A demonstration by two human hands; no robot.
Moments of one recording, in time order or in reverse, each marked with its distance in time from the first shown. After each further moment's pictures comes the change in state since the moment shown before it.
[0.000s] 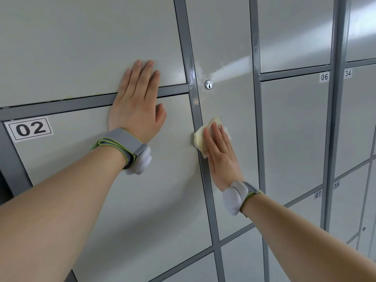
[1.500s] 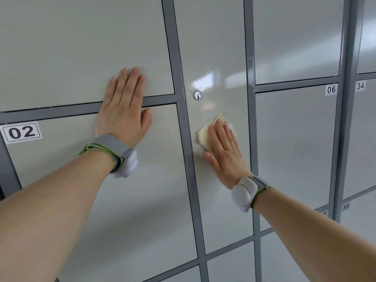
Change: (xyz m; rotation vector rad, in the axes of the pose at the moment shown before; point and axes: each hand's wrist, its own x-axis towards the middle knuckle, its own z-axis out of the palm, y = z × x) left_hand 0.004 0.007 0.002 0.130 -0.050 -0.056; right_hand 0.030 0.044 -0.036 -0.014 -0.184 -0.091
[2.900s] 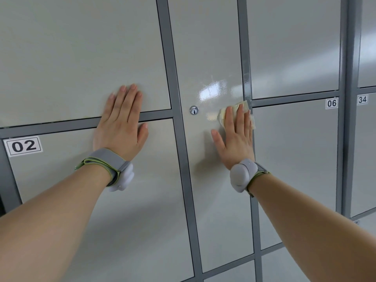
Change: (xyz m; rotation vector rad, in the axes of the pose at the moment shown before) left_hand 0.001 0.000 0.003 0.054 -0.006 0.000; right_hand 0.052 0.017 -0.027 0.005 0.092 0.350
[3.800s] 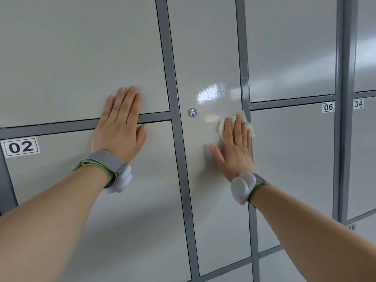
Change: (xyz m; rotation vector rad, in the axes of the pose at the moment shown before) left_hand 0.000 0.000 0.000 -0.003 -0.007 -0.005; right_hand -0.015 0.014 0.005 -0.076 0.006 -0.100
